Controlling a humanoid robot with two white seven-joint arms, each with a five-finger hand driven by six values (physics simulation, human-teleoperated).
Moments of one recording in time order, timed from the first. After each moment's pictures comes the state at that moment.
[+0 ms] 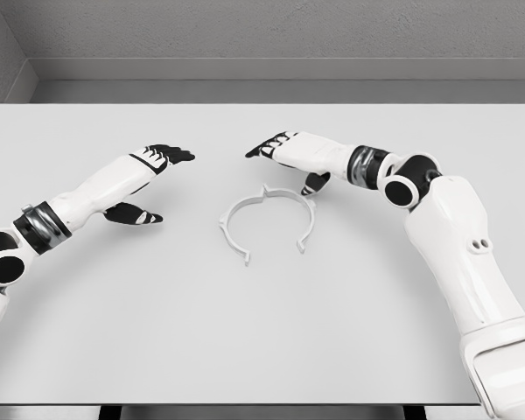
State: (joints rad) left arm -0.34 0.56 -0.37 -1.35 -0.44 -0.61 -0.20; right arm -0.69 -0.15 0.37 -1.05 0.89 -0.58 0.56
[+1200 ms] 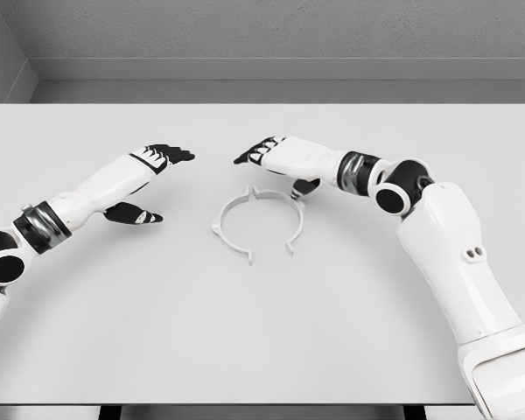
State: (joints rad) left arm -0.35 0.56 -0.37 -1.35 -0.44 -0.61 -0.20; right arm -0.66 -0.15 0.40 -1.13 0.89 -0.55 0.57
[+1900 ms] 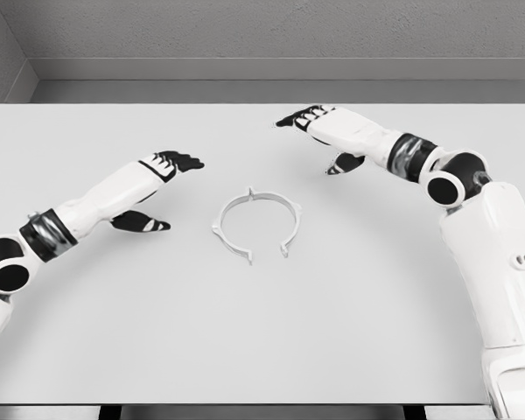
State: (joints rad) left arm -0.31 0.56 -0.37 -1.42 -0.44 -0.61 -0.19; right arm -0.58 -0.25 0.19 -1.28 0.80 -0.55 0.59
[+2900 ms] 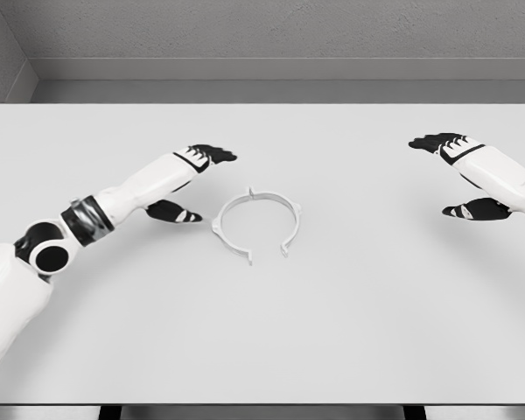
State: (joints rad) left arm -0.43 0.46 -0.47 -1.29 -0.44 -0.61 -0.20; right arm -0.15 -0.53 -0.15 -1.57 0.39 -0.61 0.59
